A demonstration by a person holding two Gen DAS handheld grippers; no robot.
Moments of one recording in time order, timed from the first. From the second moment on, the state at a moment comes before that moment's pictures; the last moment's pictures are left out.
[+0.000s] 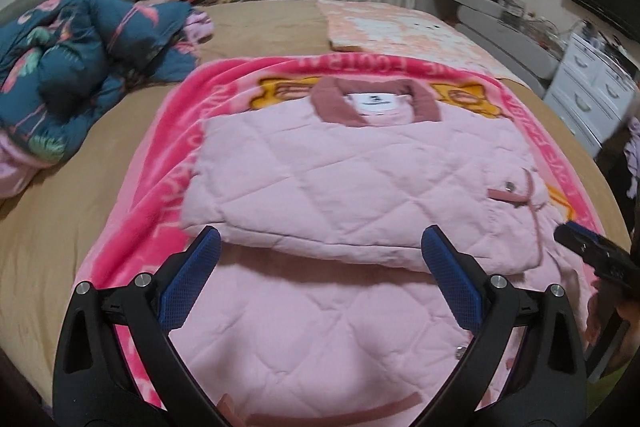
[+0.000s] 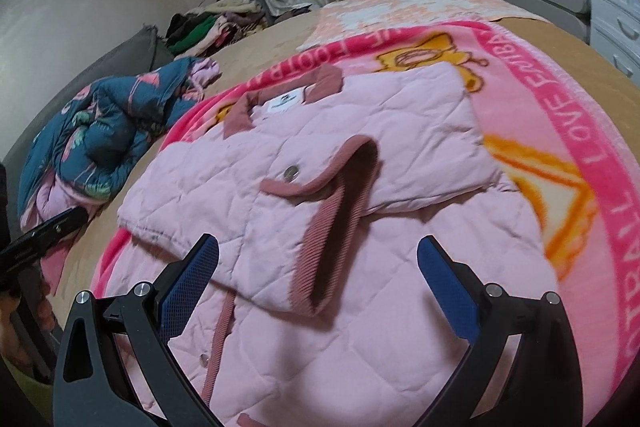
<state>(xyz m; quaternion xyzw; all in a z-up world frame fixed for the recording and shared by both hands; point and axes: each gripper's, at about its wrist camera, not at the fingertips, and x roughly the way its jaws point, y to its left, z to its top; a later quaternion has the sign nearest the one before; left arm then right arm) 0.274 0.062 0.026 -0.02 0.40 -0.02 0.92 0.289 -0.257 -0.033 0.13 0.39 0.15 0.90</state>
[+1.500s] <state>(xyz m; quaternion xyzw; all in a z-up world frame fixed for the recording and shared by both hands) 0.301 0.138 0.003 -0.06 0.40 0.03 0.92 0.290 -0.234 -0.002 0.10 0.31 0.20 0.93</state>
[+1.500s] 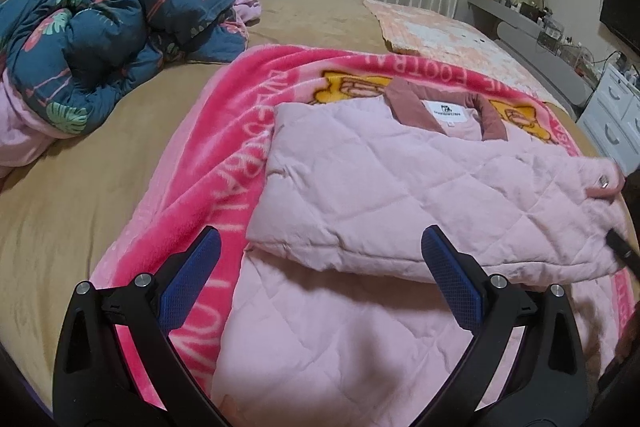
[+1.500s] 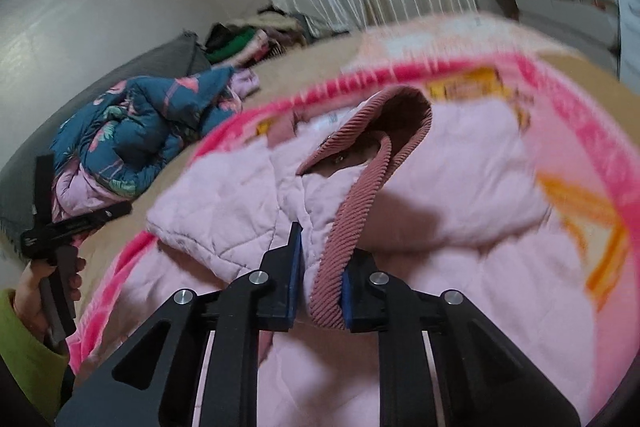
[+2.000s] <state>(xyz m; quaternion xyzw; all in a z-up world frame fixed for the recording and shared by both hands) 0.326 0.114 0.014 -0.04 0.38 -0.01 0.92 0.330 -0.237 0.064 -0.01 0.25 0.17 0.95</state>
